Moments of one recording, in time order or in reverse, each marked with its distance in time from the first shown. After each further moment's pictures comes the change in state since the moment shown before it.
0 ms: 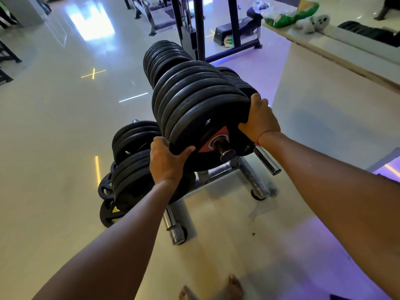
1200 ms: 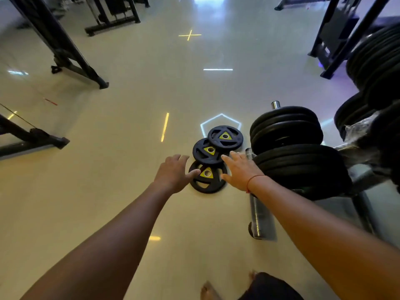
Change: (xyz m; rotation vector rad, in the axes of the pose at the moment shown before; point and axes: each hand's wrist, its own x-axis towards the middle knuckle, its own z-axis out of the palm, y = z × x) left_hand 0.053 -0.433 -0.391 0.589 -0.432 -0.201; right_hand -0.218 -0.488 0.332 -0.318 -0.682 -0.730
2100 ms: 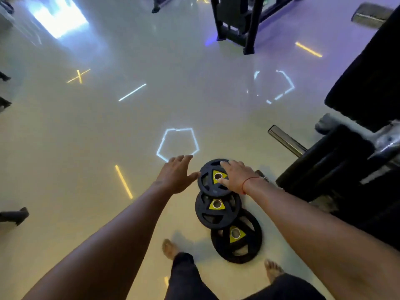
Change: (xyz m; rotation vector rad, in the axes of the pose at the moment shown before) left_hand 0.617 -0.010 -0.106 0.295 -0.276 0.671; right_hand 0.465 0.104 -0.086 0.439 -0.035 0.630
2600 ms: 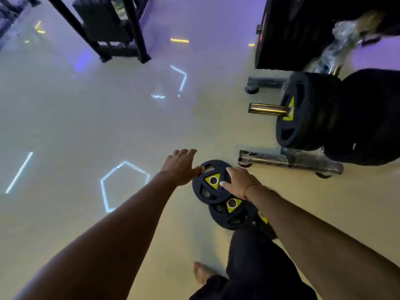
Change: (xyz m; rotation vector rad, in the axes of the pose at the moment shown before) left_hand 0.217 -0.127 -0.074 0.275 -0.227 0.720; right_hand 0.122 -0.151 0.019 0.552 0.146 0.715
